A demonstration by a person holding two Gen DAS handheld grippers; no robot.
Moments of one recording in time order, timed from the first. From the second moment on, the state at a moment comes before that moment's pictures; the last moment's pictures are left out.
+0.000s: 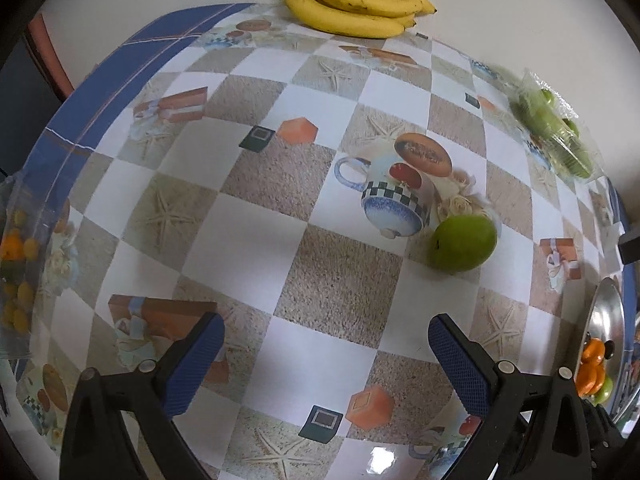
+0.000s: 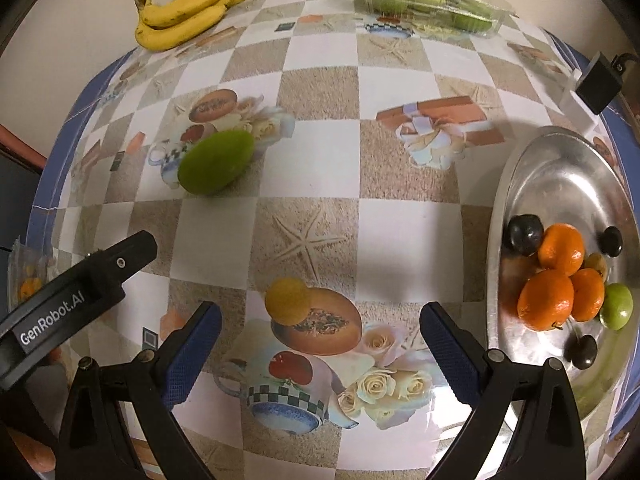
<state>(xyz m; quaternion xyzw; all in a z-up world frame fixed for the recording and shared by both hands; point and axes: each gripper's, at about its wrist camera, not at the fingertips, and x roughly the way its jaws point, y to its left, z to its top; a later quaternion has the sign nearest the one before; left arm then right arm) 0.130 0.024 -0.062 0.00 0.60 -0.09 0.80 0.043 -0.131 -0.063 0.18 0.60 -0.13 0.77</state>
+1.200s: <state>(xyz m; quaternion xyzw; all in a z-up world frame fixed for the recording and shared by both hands) 0.134 0.016 -0.061 0.00 0.59 -0.10 0.80 0.055 -0.131 -0.068 0.20 0.59 -0.08 0.78</state>
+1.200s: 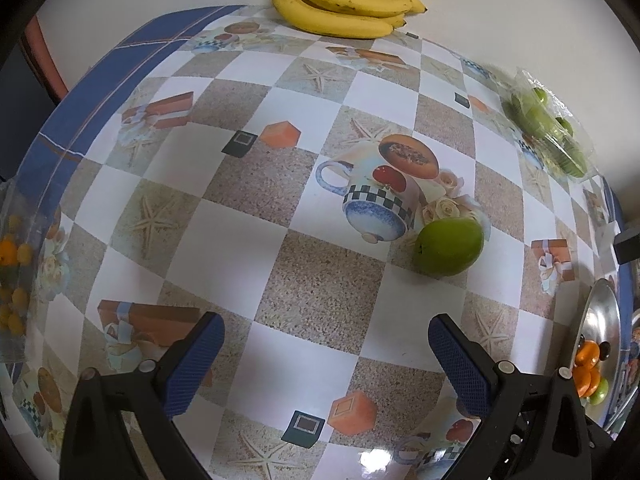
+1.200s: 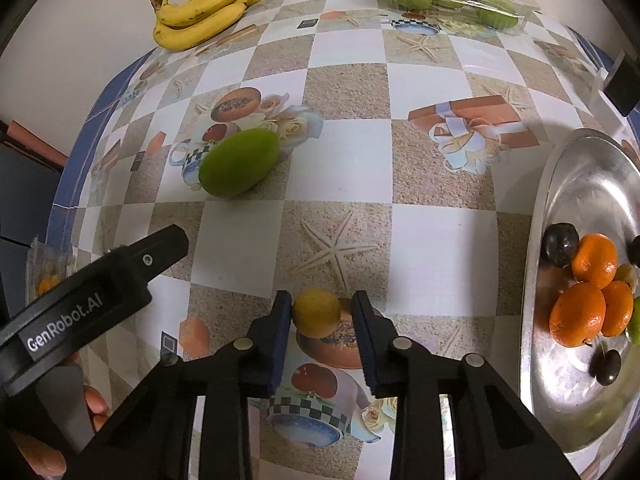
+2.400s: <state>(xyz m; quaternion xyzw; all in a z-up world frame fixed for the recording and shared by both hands) 0.165 -0.048 -0.057 -0.03 0.56 -0.19 0.80 0.048 -0.189 -0.035 0.24 0.52 -0.13 0.81</state>
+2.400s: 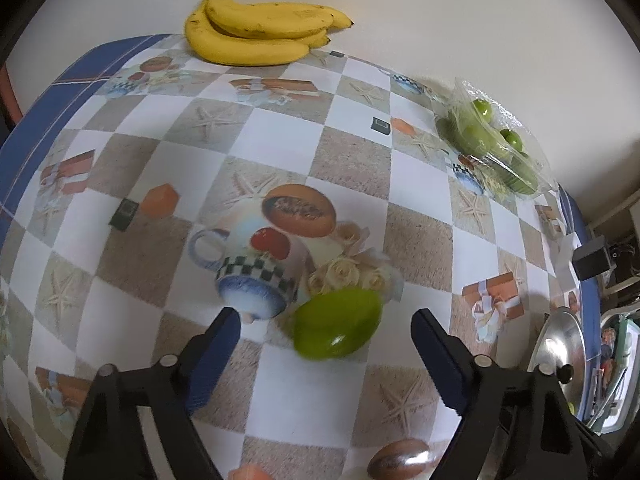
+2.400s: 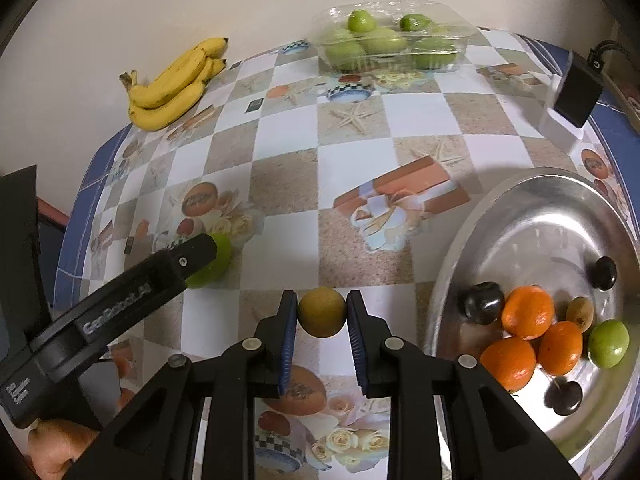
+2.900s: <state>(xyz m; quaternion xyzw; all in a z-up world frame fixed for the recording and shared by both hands) 0.173 -0.058 -0.068 -0.05 0.57 -0.18 0.80 0.047 -0.196 -0.030 0.25 0.51 -0.14 0.81</state>
